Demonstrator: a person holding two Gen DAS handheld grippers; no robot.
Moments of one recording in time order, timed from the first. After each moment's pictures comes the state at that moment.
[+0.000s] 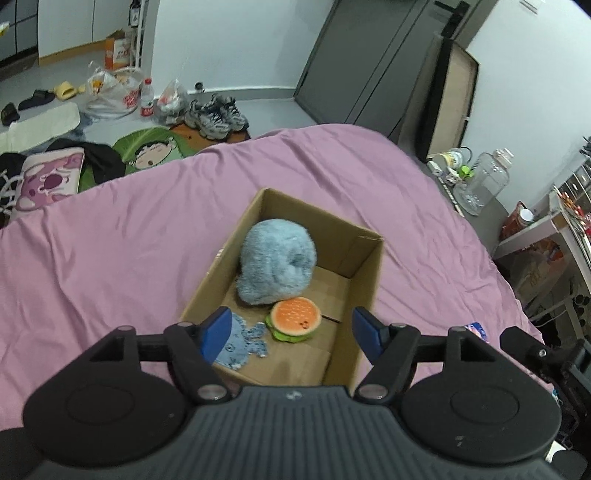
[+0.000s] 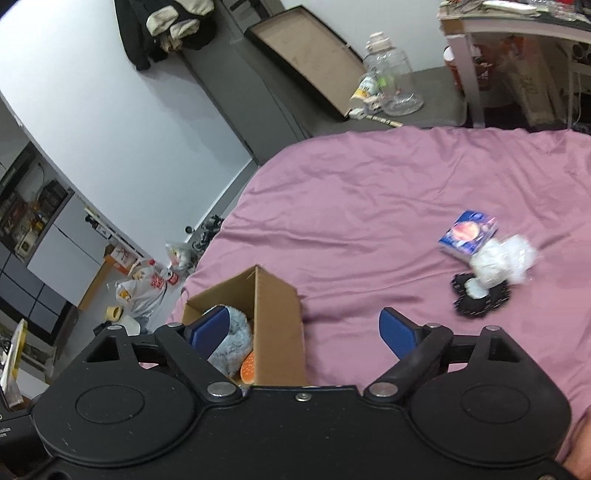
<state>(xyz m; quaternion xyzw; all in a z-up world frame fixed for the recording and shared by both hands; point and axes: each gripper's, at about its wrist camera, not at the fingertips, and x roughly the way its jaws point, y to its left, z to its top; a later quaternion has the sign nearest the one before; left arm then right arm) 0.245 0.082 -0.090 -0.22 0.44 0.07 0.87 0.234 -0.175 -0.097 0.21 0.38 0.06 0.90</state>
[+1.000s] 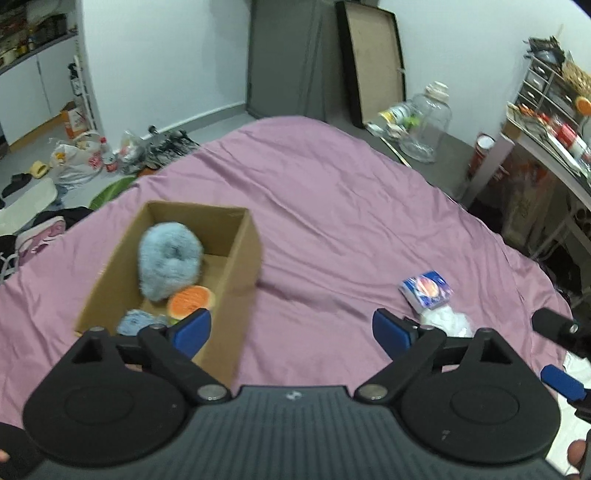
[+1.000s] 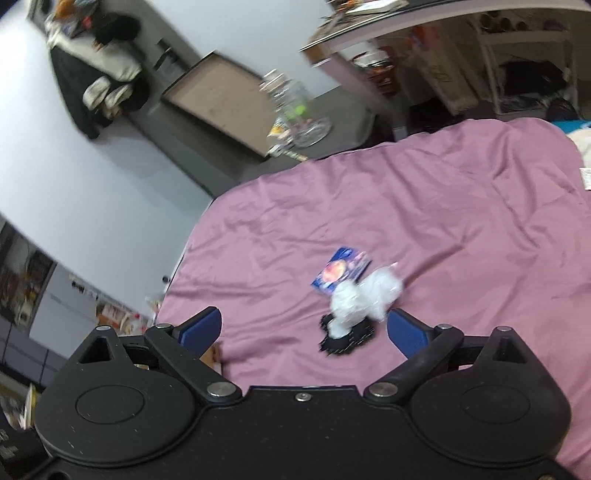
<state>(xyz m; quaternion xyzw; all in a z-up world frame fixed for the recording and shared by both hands) 0.254 -0.089 -0.074 -0.08 0.44 0.05 0.89 0.215 -0.350 -0.110 0.30 0.36 0.01 0.88</state>
